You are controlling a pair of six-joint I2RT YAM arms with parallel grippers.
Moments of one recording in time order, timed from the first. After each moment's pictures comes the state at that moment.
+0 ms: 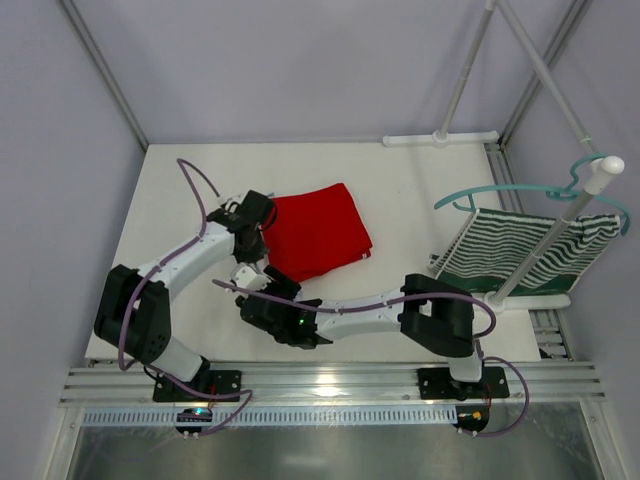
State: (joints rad) left arm -0.48 1.53 1.09 -0.76 -0.33 -0.81; right arm 1.37 1.94 1.25 0.07 0.81 0.00
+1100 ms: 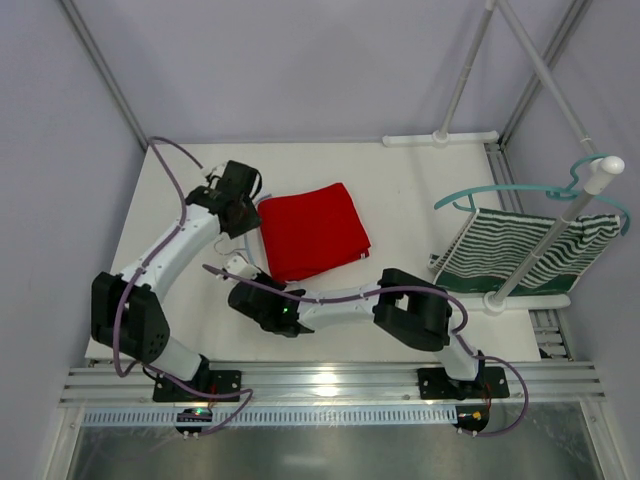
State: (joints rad) left arm -0.39 1.52 1.27 -0.80 -0.31 -0.77; right arm 1.32 2.10 1.41 0.05 0.80 0.02
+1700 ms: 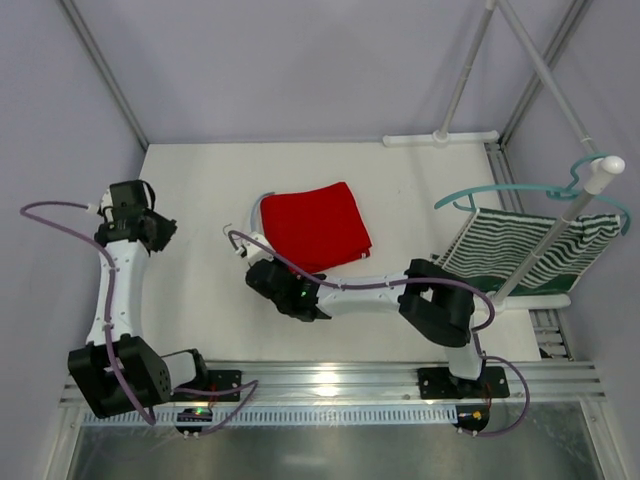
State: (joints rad) left arm 0.20 1.25 1.16 -0.78 -0.15 -0.77; right arm 1.24 1.98 1.32 0.06 0.66 0.15
